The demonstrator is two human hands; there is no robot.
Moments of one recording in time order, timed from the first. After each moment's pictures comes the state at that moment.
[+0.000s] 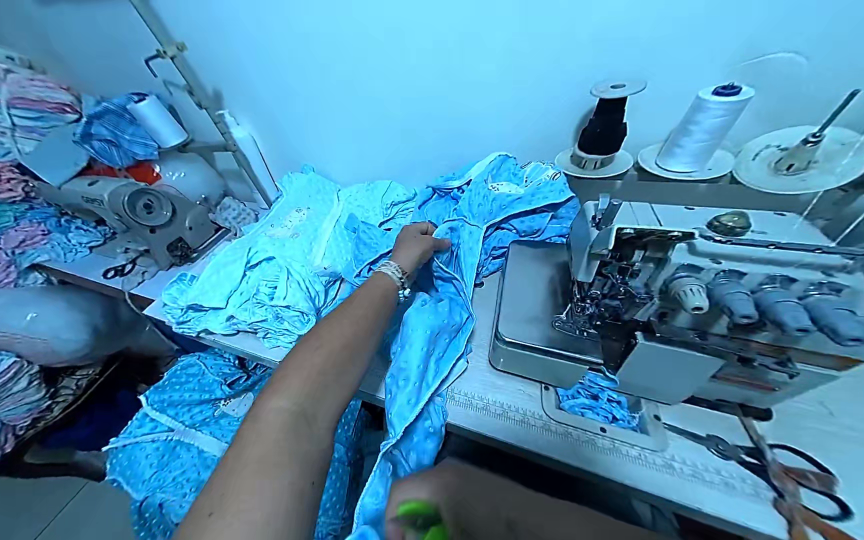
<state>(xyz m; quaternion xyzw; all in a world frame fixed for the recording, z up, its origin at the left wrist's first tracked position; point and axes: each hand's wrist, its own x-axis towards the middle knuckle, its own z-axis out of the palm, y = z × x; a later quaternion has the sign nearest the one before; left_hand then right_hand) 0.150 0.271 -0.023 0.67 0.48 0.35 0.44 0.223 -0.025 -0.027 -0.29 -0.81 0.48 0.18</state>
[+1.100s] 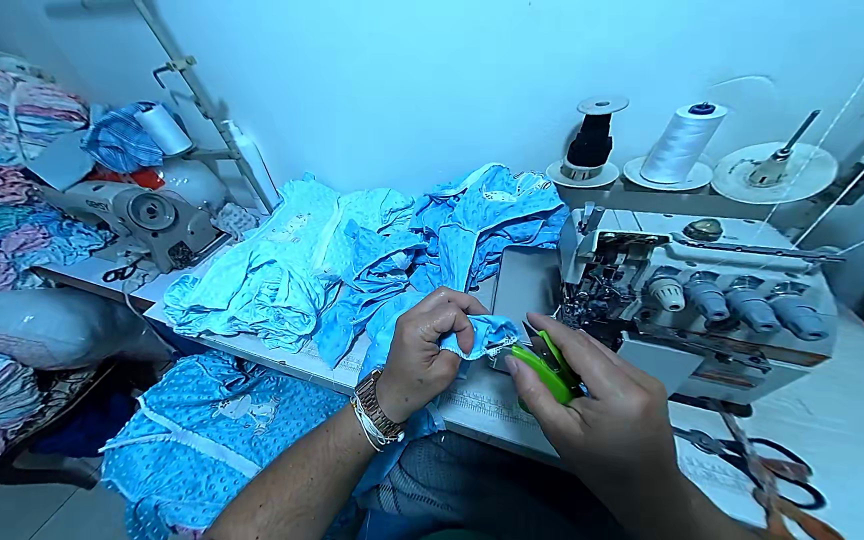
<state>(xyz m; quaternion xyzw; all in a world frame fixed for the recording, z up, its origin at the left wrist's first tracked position) 0.116 0.081 -0.018 0.79 0.10 0.54 0.25 0.284 -0.016 -0.018 -0.53 -0.67 -0.14 0.50</state>
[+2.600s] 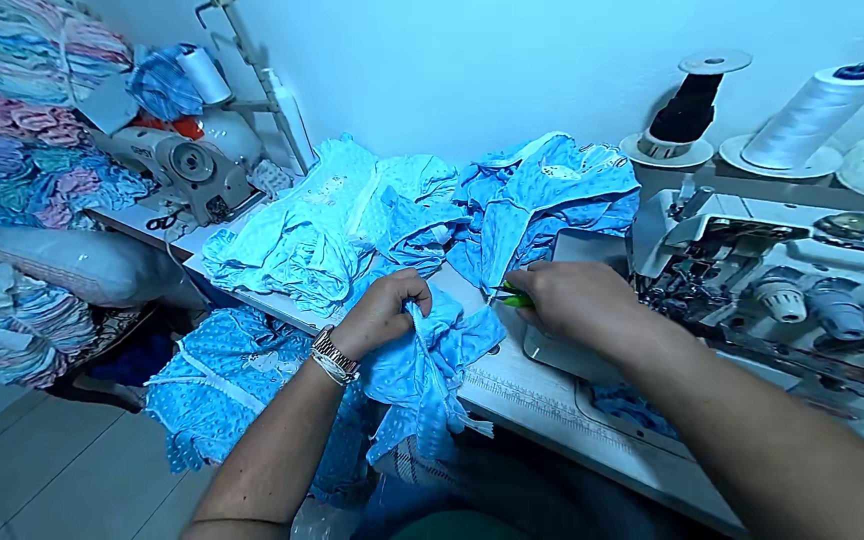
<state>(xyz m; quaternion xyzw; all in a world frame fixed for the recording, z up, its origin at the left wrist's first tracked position) 0.020 0.146 -0.043 0.87 0.30 0.32 0.22 0.288 0.098 0.015 -0.57 -0.82 -0.03 0.00</state>
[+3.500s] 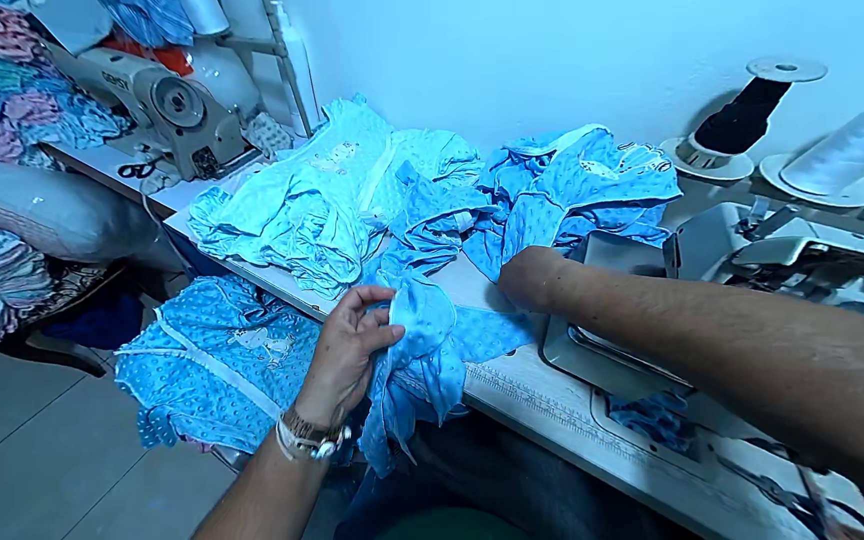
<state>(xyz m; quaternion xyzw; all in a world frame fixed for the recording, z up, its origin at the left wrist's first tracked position) -0.006 0.063 -0.055 0.43 0.41 0.56 0.58 0.212 0.174 0.008 -0.51 -0.76 -0.02 -0.41</state>
